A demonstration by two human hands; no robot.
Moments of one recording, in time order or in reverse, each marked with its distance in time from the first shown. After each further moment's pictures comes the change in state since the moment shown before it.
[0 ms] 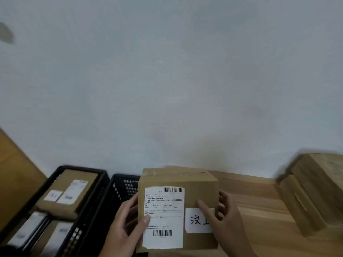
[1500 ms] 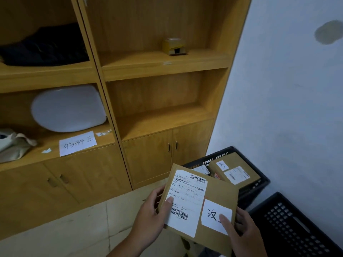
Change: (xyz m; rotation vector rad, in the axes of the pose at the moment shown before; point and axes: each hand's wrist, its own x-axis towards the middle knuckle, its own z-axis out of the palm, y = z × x) left_hand -0.270 -0.097 -0.375 -0.159 0.847 -0.204; right_hand -0.222 -0.029 0.443 -0.270 -0.705 0.060
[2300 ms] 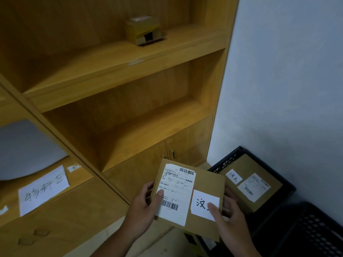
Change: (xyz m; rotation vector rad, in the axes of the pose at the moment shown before) left_hand 0.288 0.004 -0.039 0.122 -0.121 -0.110; right_hand 0.217 -0.064 0.126 0.100 -0.064 0.147
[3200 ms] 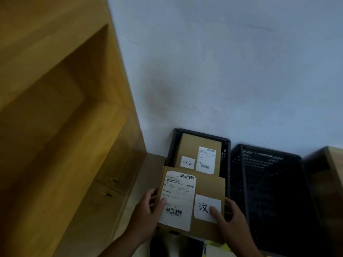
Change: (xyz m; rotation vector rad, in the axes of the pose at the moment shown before) left_hand 0.237 -0.015 0.076 0.283 -0.727 -0.109; right_hand 0.073 0.019 0.020 0.120 0.578 0.350
